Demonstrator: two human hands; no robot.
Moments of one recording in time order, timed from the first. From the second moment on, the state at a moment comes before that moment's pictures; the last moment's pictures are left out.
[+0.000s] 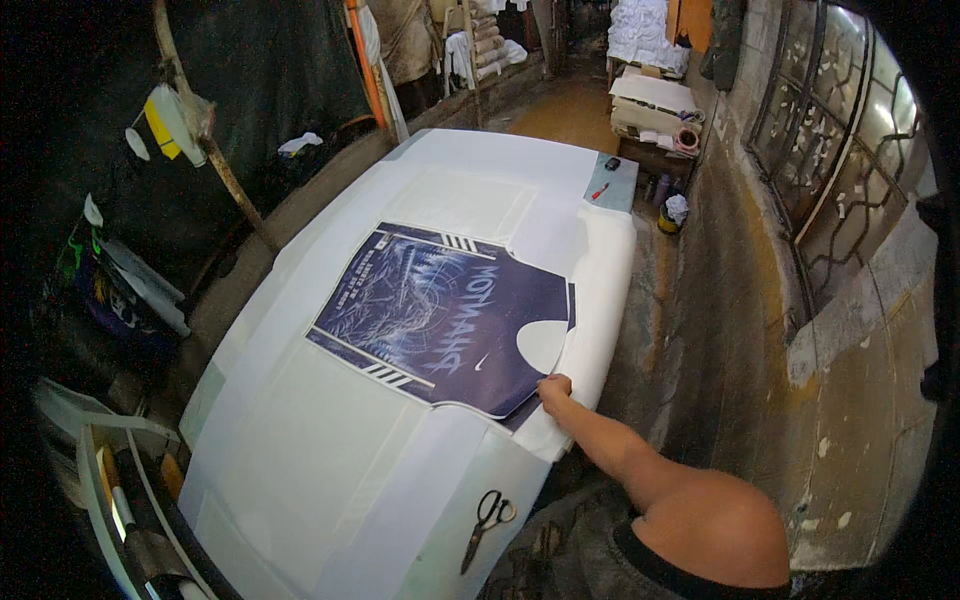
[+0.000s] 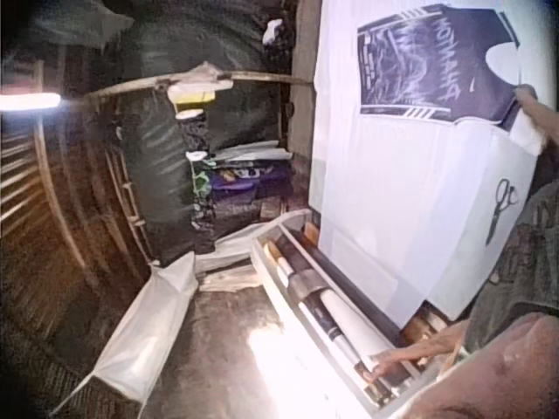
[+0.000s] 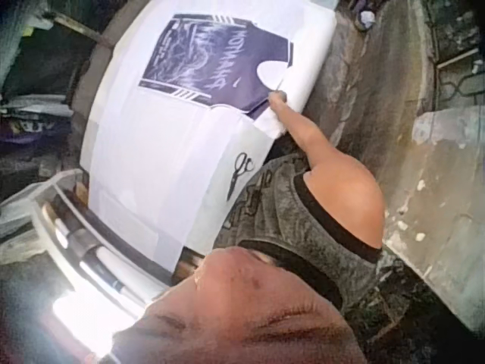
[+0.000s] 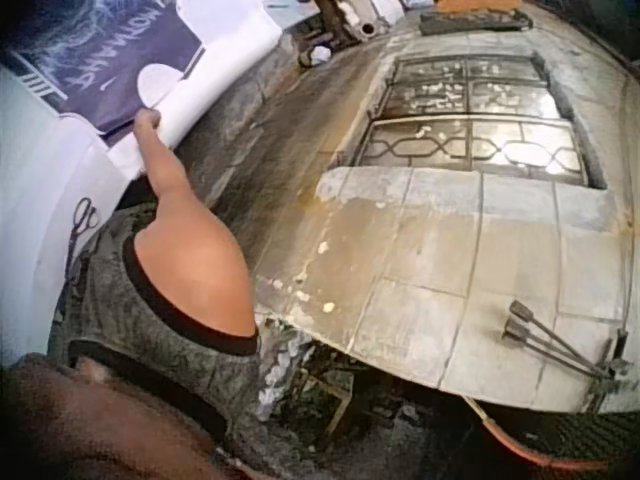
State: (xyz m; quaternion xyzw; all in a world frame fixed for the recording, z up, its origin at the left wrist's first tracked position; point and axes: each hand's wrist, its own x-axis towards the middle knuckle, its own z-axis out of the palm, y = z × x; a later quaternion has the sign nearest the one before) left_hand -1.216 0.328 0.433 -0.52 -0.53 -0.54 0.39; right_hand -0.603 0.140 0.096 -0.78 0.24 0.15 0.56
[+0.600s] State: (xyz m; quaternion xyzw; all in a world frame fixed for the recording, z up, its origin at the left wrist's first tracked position) left_hand -1.003 0.166 0.474 -0.50 -0.51 -0.50 0.50; right_hand -0.517 0.101 0.152 -0.72 -0.03 0.45 0.53
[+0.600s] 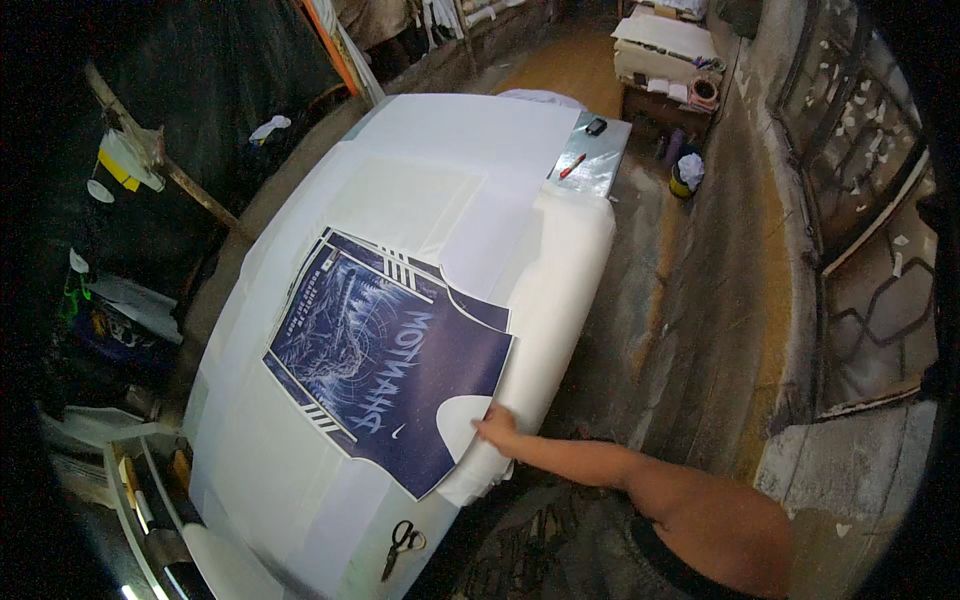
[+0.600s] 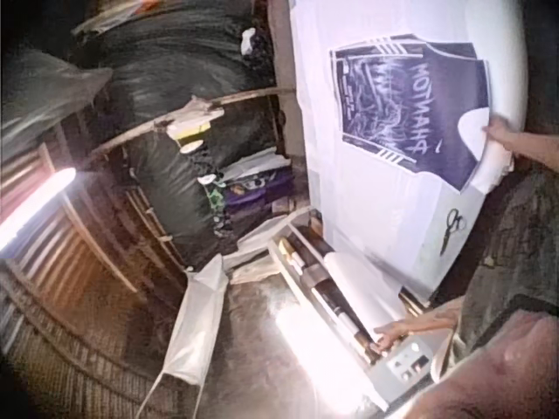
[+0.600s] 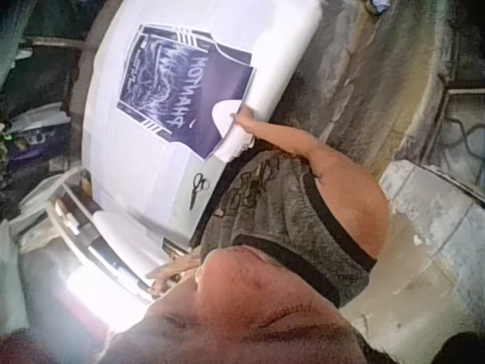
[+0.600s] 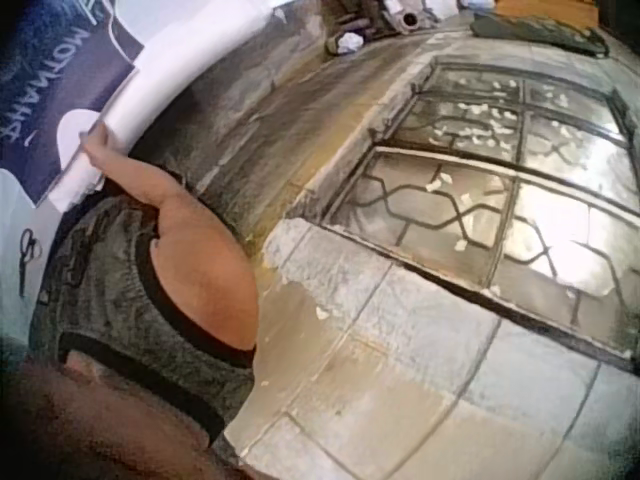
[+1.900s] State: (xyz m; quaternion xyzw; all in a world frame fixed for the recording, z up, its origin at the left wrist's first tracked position) left_hand -0.485 0.260 0.433 -0.47 -0.48 -0.72 0.16; right_hand -0.111 0.165 0.200 -0.75 -0.10 0.25 0.60
